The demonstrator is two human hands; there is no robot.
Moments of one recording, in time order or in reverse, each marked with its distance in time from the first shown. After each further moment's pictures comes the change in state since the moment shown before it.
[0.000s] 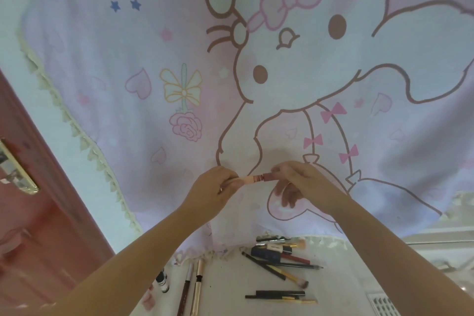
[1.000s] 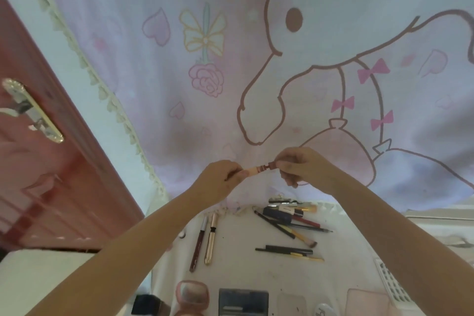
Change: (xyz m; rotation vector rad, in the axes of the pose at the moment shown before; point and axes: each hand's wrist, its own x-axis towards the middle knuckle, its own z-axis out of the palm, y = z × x) left_hand -0.035 -0.026 0.022 -0.020 -0.238 -0.226; right_hand 0.016 0.031 0.028 -0.051 -0.151 0.107
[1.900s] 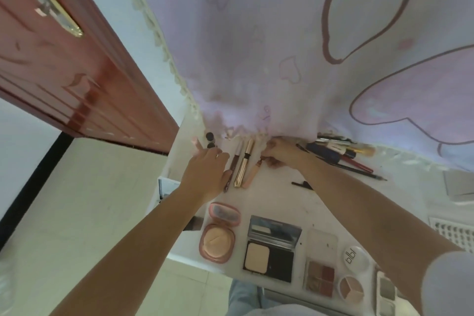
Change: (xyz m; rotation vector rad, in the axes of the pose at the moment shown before) left_hand -0.090 -0.113 0.071 0.429 -0.248 -0.350; right_hand 0.115 0.165 0.155 0.020 -0.227 0.634
